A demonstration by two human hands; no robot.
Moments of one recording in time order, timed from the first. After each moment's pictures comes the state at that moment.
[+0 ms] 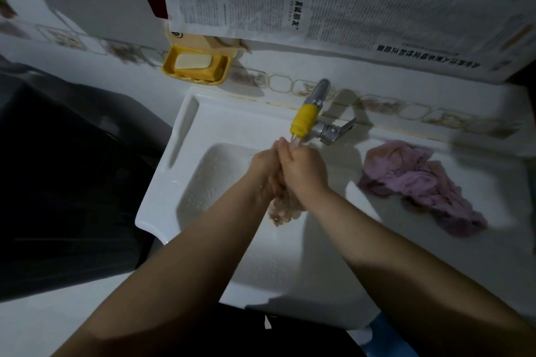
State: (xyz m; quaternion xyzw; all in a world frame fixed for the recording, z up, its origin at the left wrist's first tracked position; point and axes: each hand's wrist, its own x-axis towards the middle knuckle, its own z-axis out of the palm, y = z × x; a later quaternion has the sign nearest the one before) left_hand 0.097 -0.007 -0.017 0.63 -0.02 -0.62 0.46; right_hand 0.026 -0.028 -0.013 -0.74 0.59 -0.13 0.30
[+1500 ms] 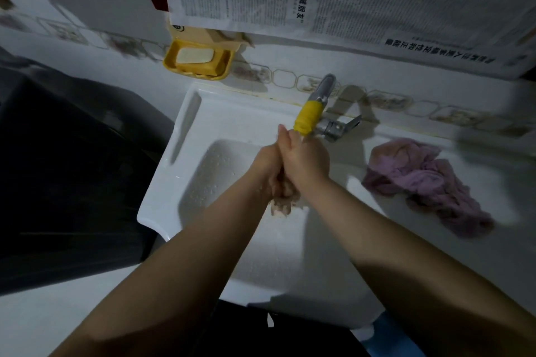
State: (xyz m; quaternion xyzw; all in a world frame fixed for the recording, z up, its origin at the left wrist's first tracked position) left_hand 0.095 -0.004 -0.009 0.62 -0.02 -0.64 0.45; right_hand 0.037 -0.036 -0.010 -0.75 0.60 -0.12 0.26
